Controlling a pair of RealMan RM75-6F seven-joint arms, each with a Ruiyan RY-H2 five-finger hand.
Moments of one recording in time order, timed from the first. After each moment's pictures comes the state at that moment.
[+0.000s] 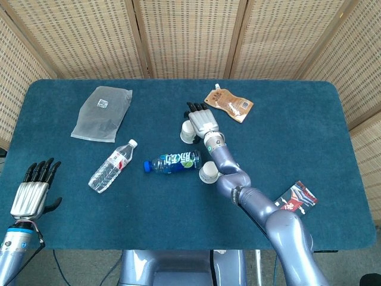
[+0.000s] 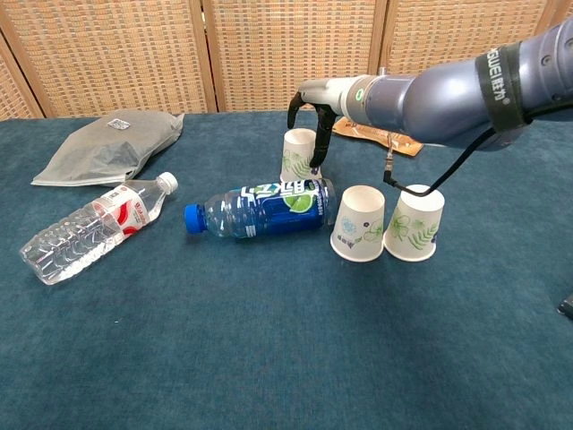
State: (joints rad) left arm -0.22 -1.27 -0.03 -1.53 1.36 1.35 0.26; right arm 1.32 -1.97 0.40 -0.46 -0.89 0.42 -0.17
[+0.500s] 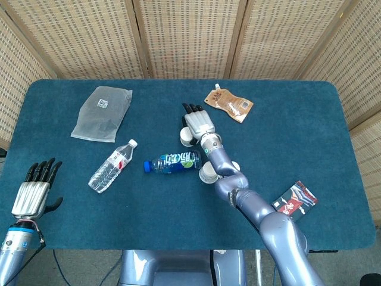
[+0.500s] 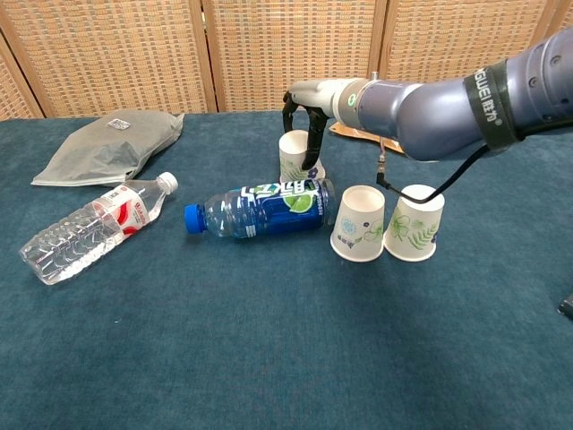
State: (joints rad) left arm -0.22 -1.27 -0.03 -1.53 1.37 1.33 0.26; right arm 1.33 -2.00 0.38 -0.42 -1.01 0.45 -0.08
